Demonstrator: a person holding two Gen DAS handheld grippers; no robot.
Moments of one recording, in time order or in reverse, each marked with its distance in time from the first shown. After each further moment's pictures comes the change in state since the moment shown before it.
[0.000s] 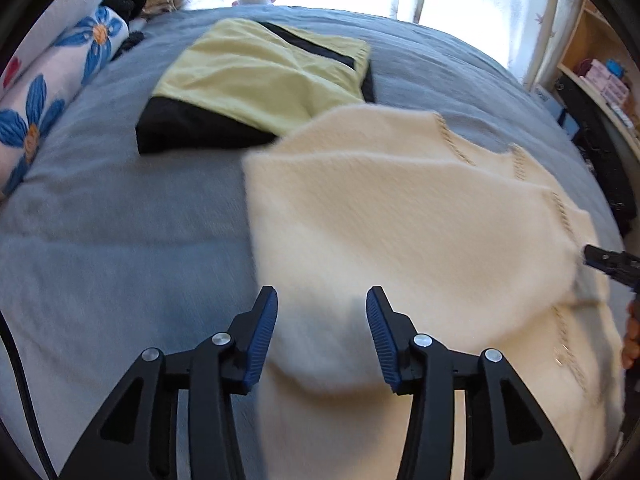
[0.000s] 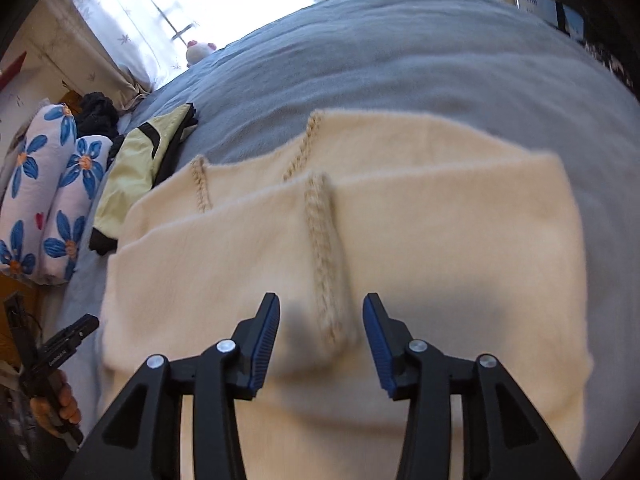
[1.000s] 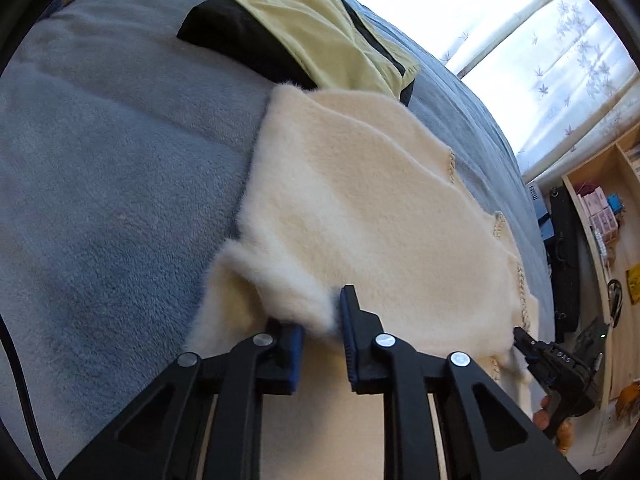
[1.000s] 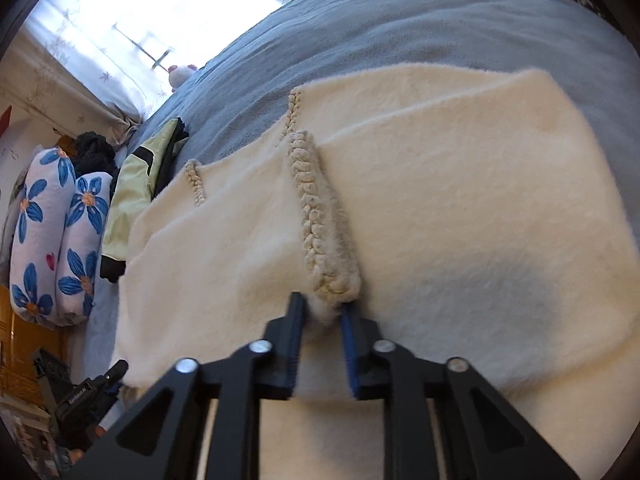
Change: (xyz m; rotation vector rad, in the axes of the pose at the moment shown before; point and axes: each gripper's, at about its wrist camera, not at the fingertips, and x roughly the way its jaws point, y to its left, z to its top) left arm 0.010 0.014 -0.038 -0.403 -0.037 -0.174; right arm 0.022 0.007 -0.017 0.121 -0.062 0.031
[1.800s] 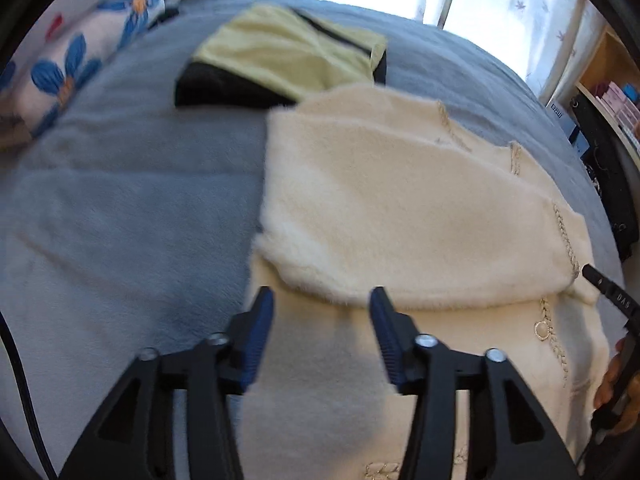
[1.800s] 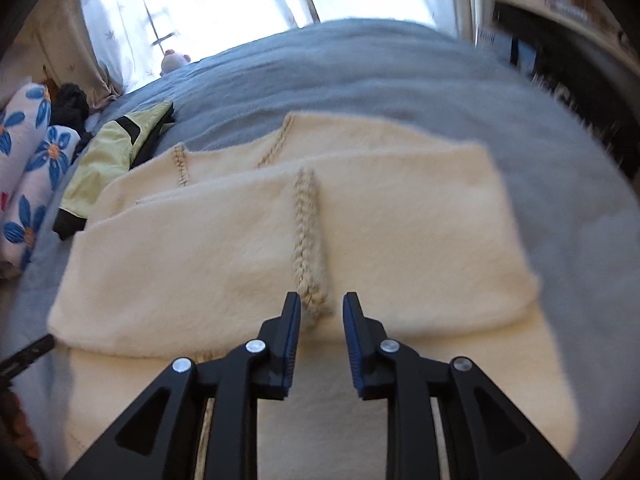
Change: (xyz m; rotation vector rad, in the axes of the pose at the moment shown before) left arm -0.056 -0.040 -0.011 0.318 -0.010 0.251; right arm -0.053 0.040 -0.037 -0.231 -0.157 -0.296
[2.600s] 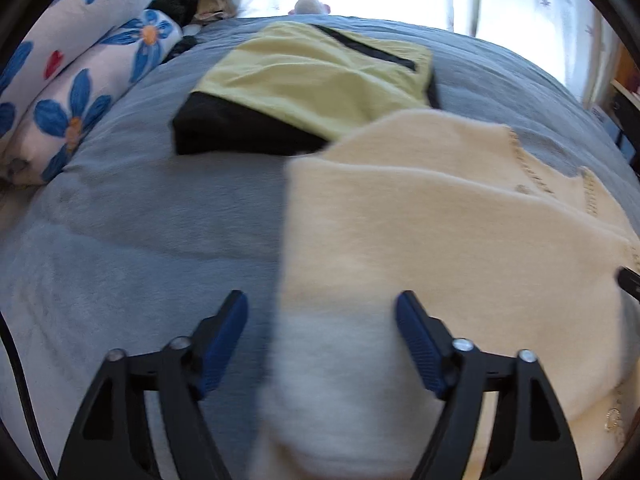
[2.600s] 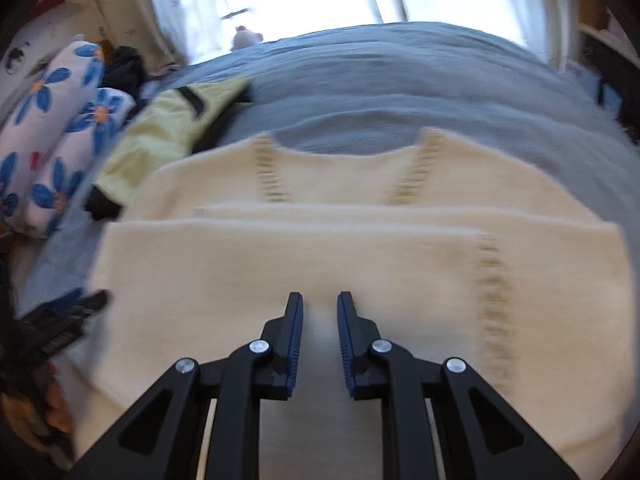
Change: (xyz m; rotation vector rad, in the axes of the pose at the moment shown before) left arm 0.084 0.001 0.053 -0.003 -0.067 0.184; right arm 0.076 0.046 0.037 -0.136 0.041 0.073
